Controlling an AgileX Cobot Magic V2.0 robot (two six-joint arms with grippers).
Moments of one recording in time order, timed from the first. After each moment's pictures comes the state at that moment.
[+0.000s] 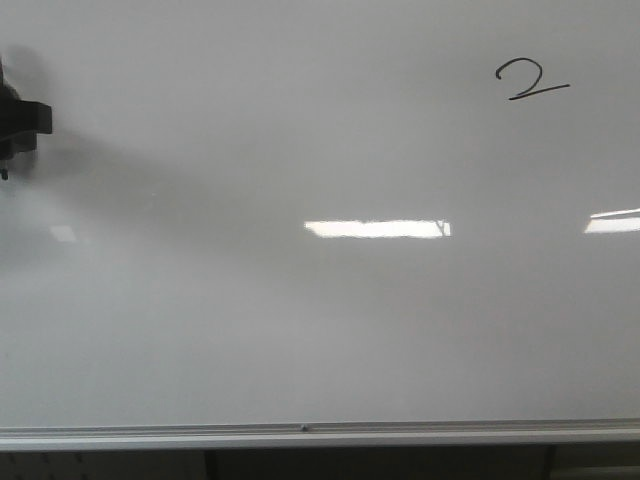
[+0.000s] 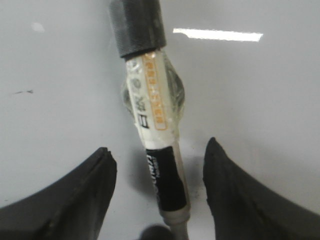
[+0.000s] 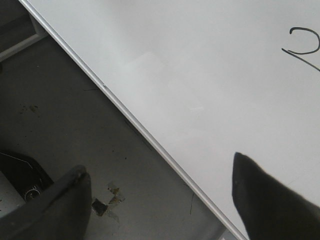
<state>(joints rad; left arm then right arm) -0.15 1.58 -0.68 -0.28 -0.47 0.11 0.29 0.81 -1.05 0.22 1.09 -0.57</state>
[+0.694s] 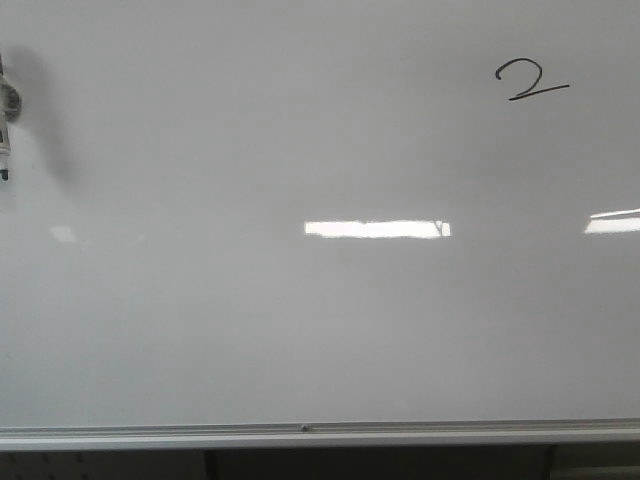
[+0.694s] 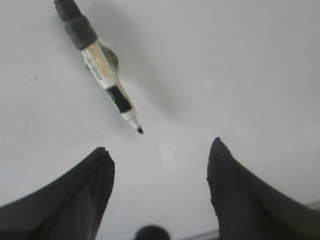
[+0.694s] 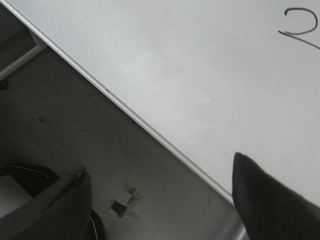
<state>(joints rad) -0.15 1.01 -0.70 -0.08 0.37 0.18 0.29 0.81 -1.05 0.19 1.10 -0.42</state>
